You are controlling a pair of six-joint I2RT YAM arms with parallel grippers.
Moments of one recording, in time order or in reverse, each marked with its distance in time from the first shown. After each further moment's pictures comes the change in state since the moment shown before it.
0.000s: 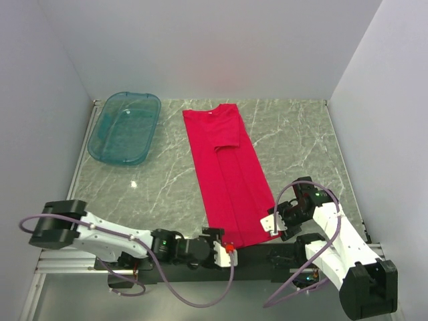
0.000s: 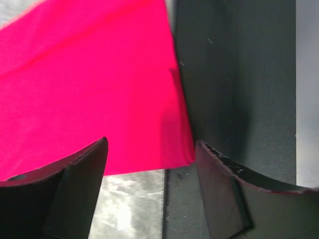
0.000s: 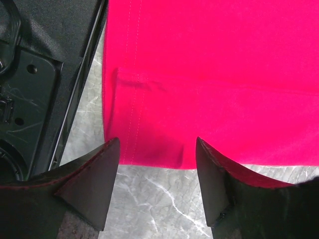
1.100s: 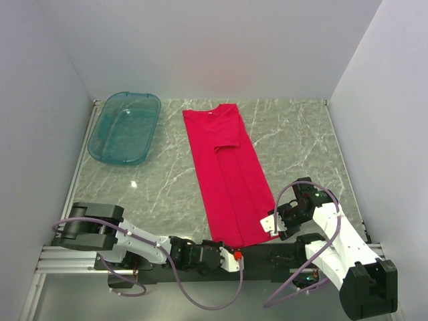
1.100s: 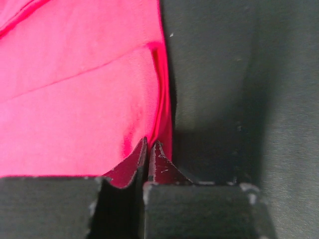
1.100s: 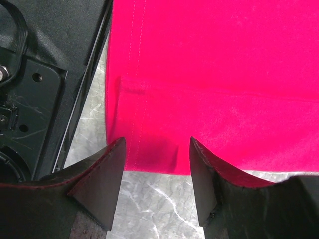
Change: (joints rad) left arm -0.038 0.299 0.000 0.156 -0.103 0.000; right arm 0.002 -0.001 -0.008 -0.001 -0.028 -0.002
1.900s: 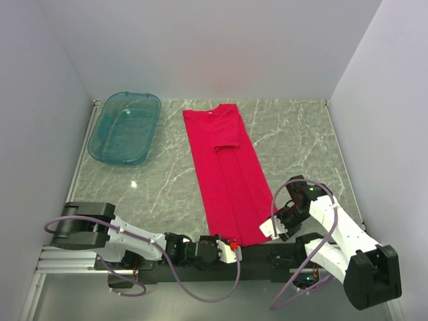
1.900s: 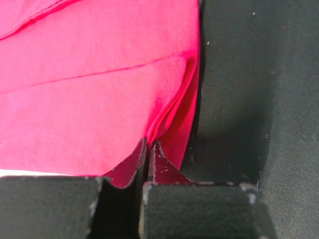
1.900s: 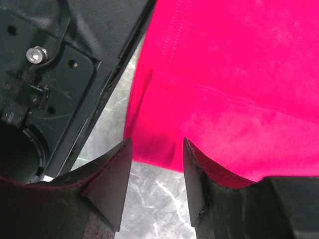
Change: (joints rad) left arm 0.039 -0.066 -0.034 0.029 -0.027 -0.041; right arm 0.066 0.078 0.046 -0.080 0.065 -0.057
